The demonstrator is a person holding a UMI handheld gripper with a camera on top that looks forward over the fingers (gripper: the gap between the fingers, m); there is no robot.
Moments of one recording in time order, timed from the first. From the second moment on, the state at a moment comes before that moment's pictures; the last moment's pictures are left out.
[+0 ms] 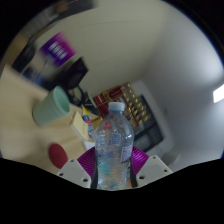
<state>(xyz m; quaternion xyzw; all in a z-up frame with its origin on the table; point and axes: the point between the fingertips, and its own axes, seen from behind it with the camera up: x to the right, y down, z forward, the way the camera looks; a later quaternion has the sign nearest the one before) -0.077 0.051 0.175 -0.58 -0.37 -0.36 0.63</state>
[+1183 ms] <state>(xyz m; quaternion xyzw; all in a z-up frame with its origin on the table) -0.160 0.078 0.173 -0.67 -0.20 -0.04 0.72</state>
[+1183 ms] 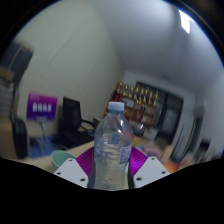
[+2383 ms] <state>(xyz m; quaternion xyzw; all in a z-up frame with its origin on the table) -0.111 0.012 0.106 -0.73 -0.14 0.05 0.66</state>
